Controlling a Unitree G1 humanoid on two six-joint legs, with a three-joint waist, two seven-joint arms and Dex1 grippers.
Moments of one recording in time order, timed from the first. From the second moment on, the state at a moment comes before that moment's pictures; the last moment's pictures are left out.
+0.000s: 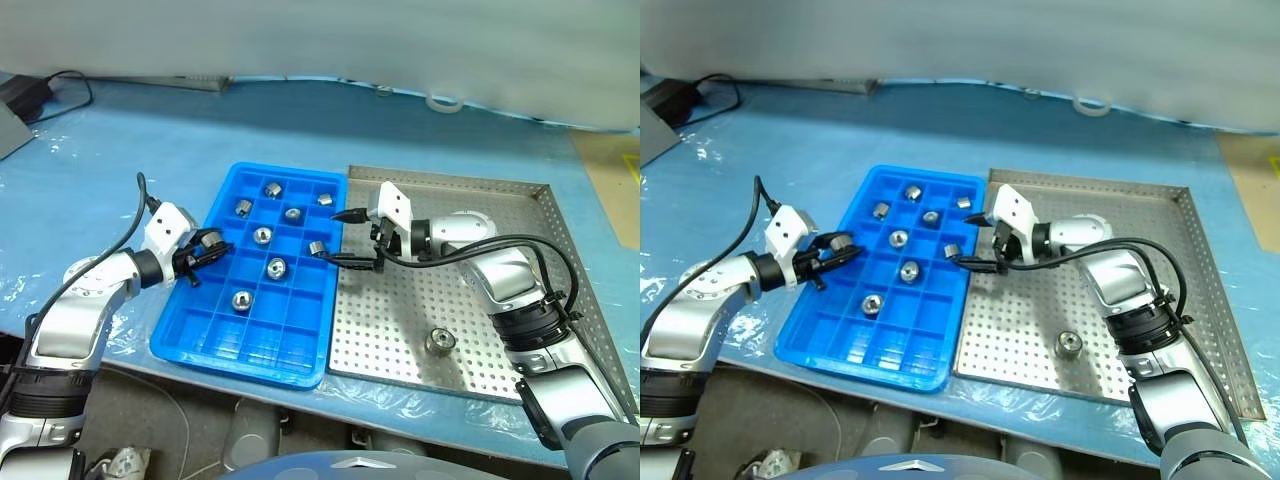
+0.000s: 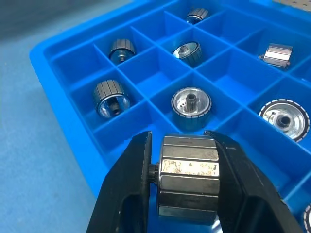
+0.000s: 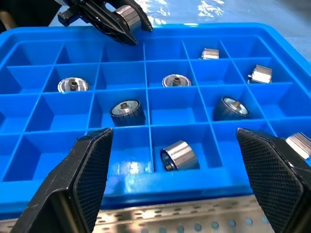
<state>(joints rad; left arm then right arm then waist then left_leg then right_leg) -0.20 0.68 0.09 -0.12 -0.26 0.37 -0.84 -0.59 -0.55 0.26 -0.06 0.27 0.46 1.02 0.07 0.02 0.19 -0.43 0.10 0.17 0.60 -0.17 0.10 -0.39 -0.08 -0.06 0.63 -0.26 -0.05</state>
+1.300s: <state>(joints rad) -0.79 0.33 -0.23 0.39 -0.20 0.18 -1.08 -0.24 -0.71 -0.13 -0.35 0.32 0.58 0.84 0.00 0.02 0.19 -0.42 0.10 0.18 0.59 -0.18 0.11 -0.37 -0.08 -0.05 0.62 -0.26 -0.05</state>
